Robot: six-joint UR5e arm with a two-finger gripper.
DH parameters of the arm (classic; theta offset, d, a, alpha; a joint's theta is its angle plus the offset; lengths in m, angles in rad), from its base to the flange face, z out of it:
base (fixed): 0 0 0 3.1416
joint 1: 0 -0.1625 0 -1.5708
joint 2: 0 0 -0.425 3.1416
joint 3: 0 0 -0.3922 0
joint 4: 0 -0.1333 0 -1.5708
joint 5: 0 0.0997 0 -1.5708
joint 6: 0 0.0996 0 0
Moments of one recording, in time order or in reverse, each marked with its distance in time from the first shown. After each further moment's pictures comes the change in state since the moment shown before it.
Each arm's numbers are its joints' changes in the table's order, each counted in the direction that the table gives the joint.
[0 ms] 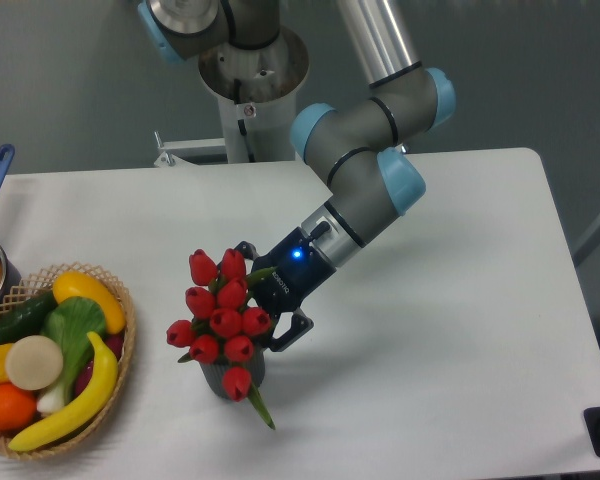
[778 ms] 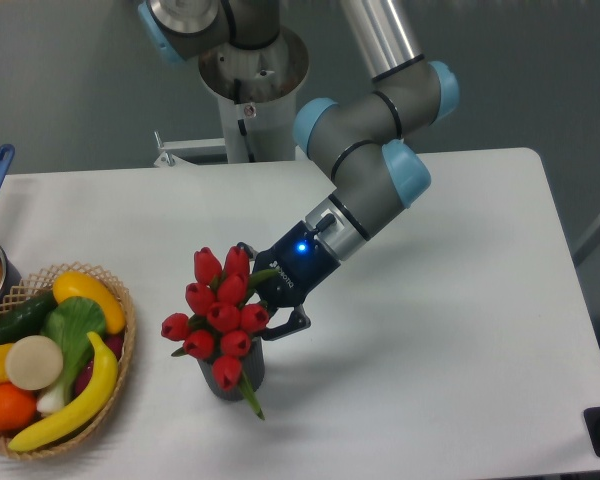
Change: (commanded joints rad) arm -0.017 0.067 -0.009 0.000 -0.029 -0.121
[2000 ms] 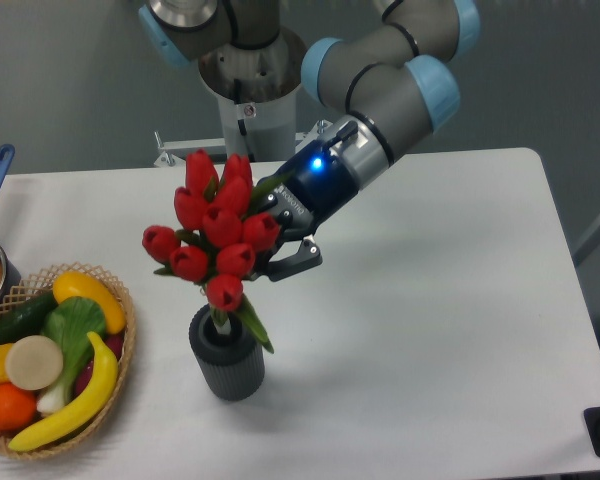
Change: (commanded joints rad) arm -0.080 0.140 -0.072 0.000 -0.247 -0.127
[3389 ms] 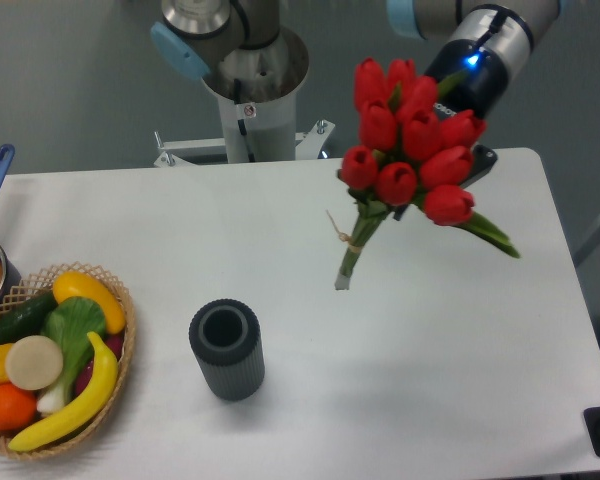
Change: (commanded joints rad) arm -0.270 -0.001 -0.077 -0.002 0.003 -0.124
